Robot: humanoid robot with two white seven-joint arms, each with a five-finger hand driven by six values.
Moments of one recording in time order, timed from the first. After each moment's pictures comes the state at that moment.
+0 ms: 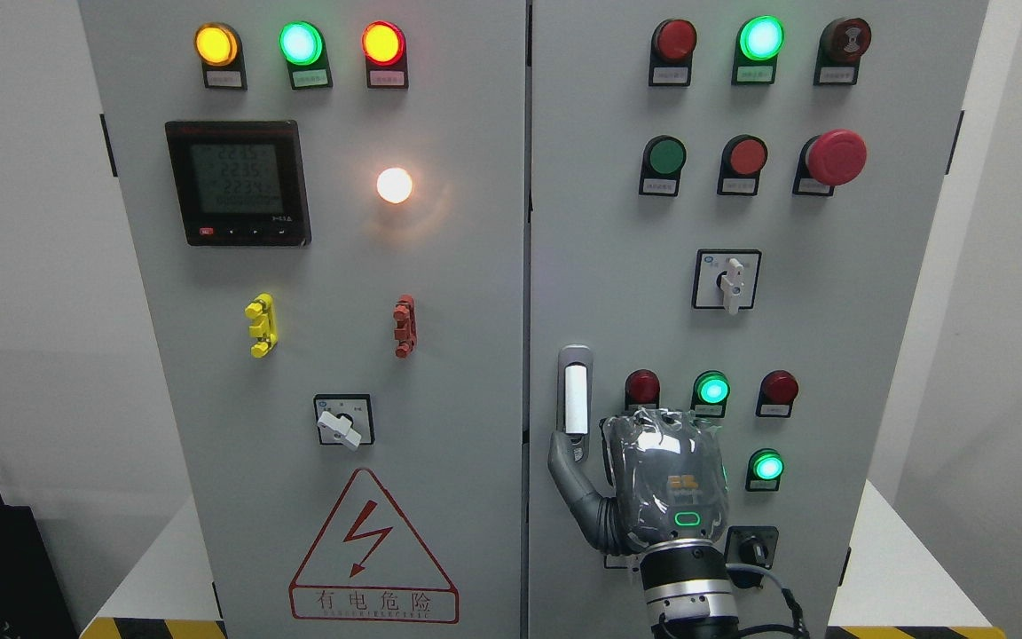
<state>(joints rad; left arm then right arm) 0.05 -0.05 -0.10 0.00 0.20 -0.11 0.00 -0.47 0.14 0.29 -1.76 1.52 0.23 0.02</state>
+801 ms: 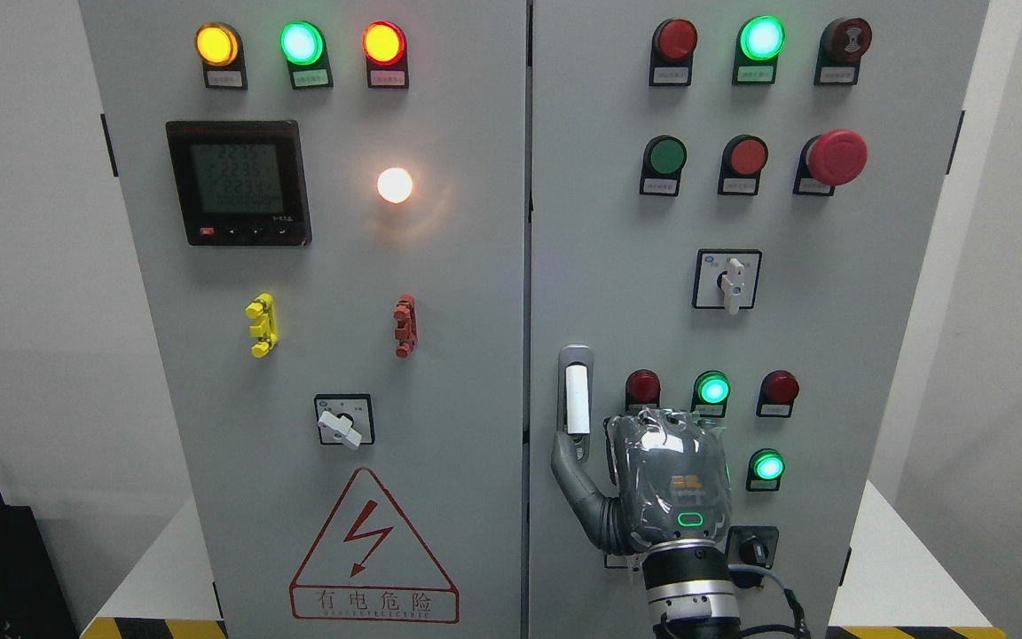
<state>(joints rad) 0.05 -0.05 -0.10 0.00 0.20 -0.11 0.00 -0.47 0.14 0.28 -1.76 1.52 0.25 0.02</state>
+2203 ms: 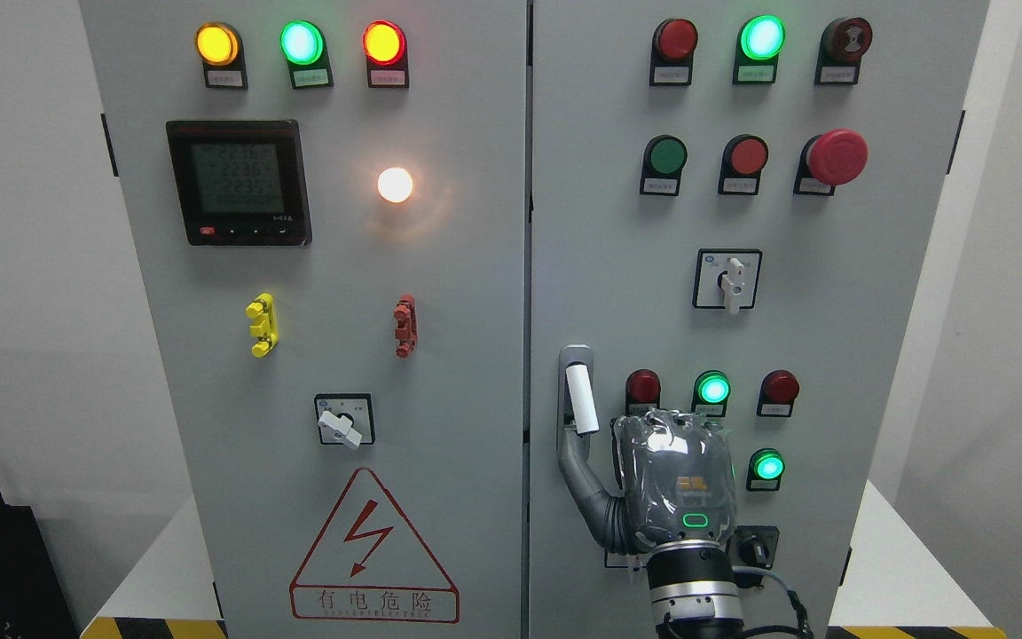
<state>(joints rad) 0.05 -0.05 -0.10 0.00 0.20 -0.11 0.00 -0.46 0.14 0.28 -1.76 1.51 0.27 0.02</state>
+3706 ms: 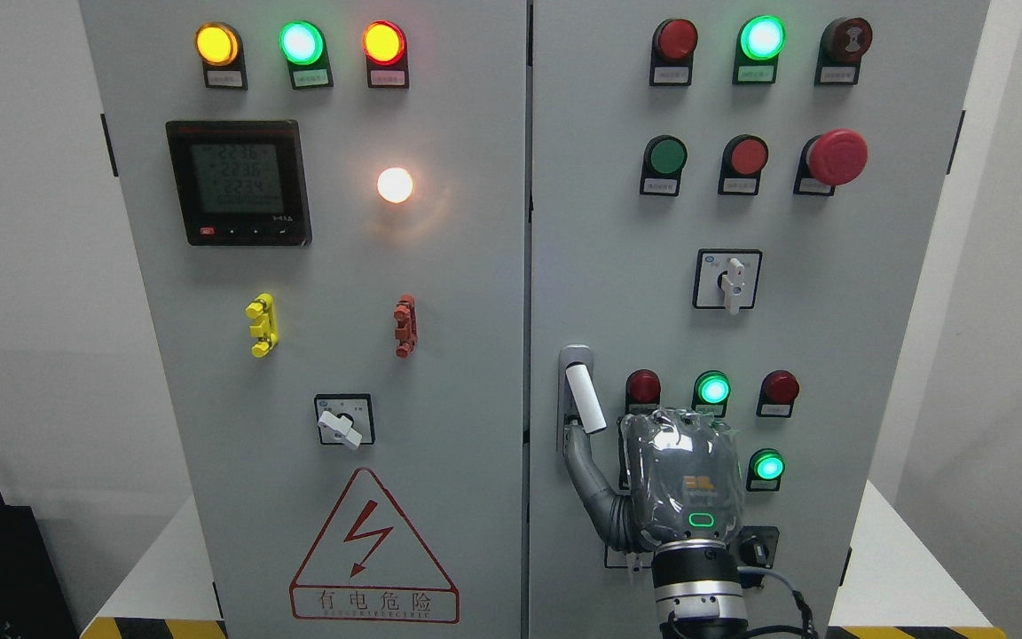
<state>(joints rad) 0.05 -0.05 -0.10 0.00 0.20 -0.11 0.00 -0.46 0.14 0.28 -1.76 1.51 0.28 0.01</state>
